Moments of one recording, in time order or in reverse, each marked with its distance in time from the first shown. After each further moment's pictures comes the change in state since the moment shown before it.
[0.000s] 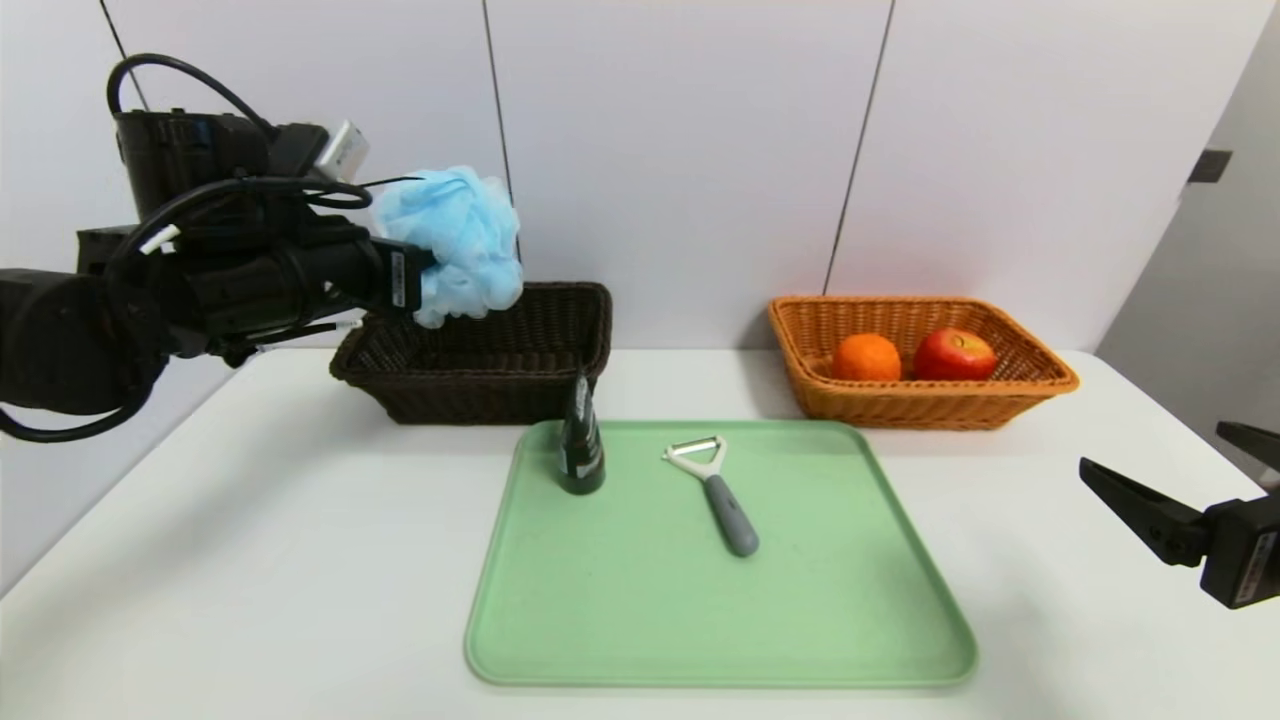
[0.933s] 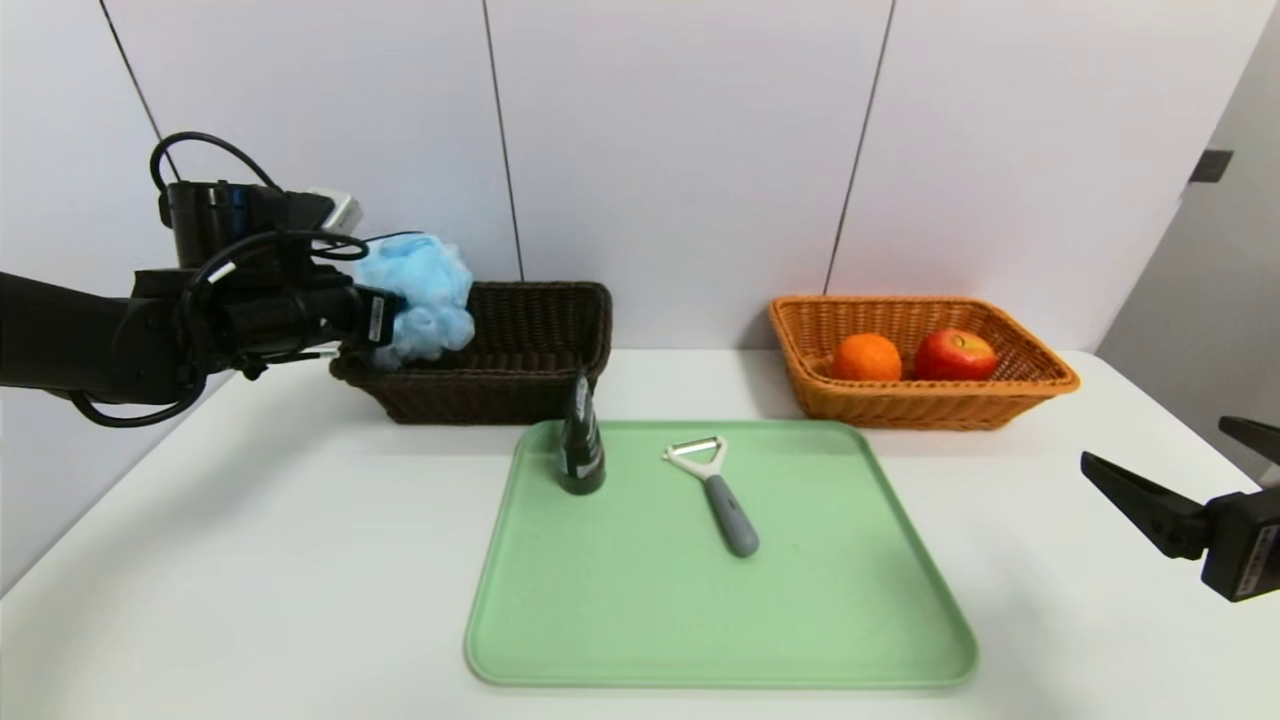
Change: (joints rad) left arm 0.143 0.162 -0.033 -0.004 0.002 0.098; right arm -0.001 0.002 -0.013 0.008 -0.002 0.003
